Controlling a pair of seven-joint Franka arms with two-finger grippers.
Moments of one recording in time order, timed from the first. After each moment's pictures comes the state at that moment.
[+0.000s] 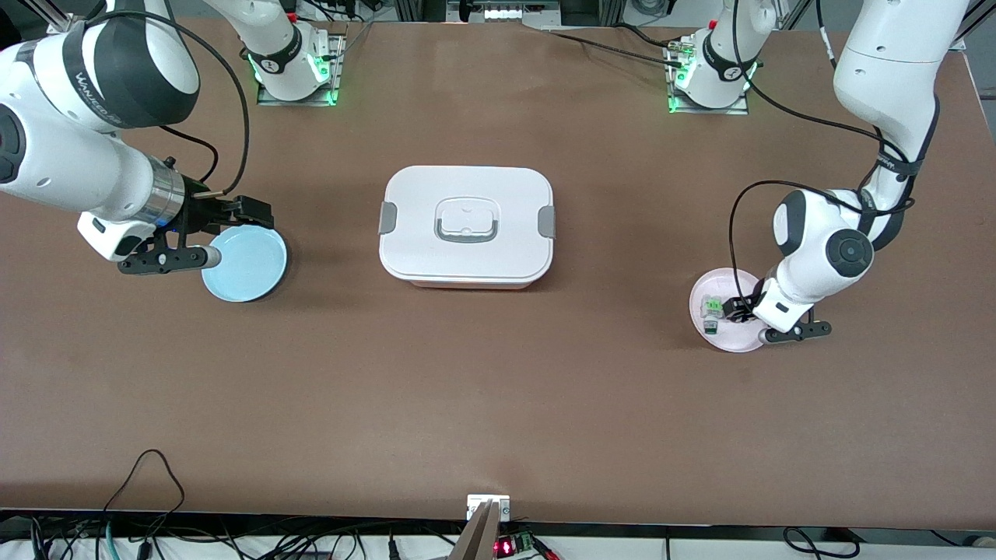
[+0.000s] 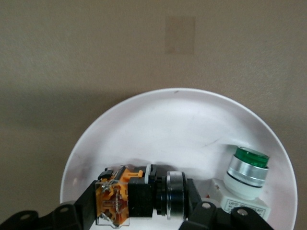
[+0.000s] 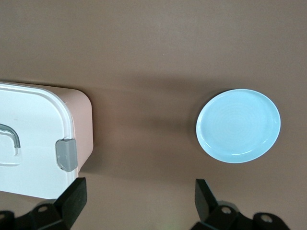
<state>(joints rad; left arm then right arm) 0.05 0.52 -0.04 -2.03 0.03 2.56 -0.16 0.10 0.17 0.07 -1.69 0.14 1.69 0.07</state>
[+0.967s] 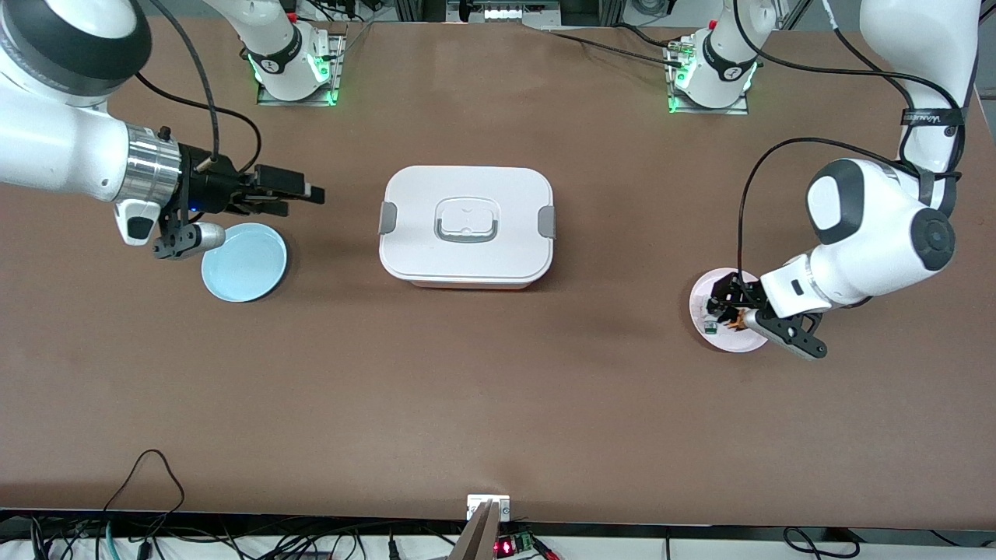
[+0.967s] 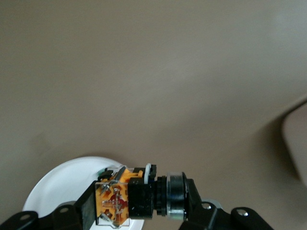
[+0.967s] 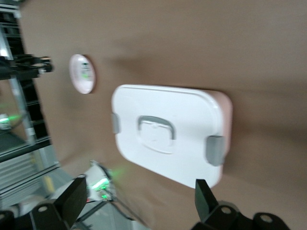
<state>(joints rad) 0.05 0.38 -0.15 -1.79 -0.38 2.19 0.60 0.10 0.14 0.07 -1.68 0.74 1.70 0.05</state>
